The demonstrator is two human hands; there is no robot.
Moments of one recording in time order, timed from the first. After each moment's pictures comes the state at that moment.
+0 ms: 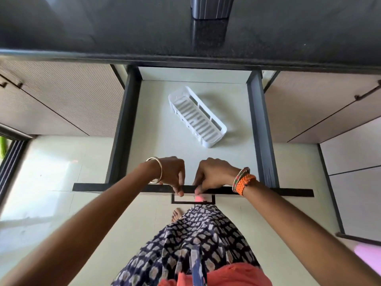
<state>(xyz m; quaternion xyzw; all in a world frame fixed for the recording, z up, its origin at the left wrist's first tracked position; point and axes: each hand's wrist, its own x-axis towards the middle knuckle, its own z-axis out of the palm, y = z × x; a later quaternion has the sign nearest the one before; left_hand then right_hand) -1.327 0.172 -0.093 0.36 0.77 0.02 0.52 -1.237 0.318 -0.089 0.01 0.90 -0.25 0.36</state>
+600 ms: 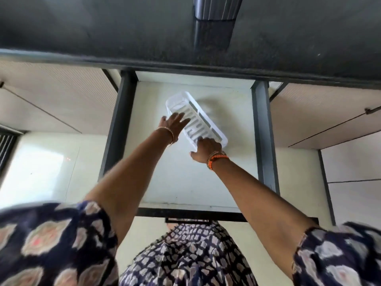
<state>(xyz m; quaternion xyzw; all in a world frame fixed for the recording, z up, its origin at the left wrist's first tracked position) -1.471 0.253 -0.167 0.40 0.88 -0.13 0.23 -1.354 0.358 -0.158 0.19 0.93 -0.16 0.26</state>
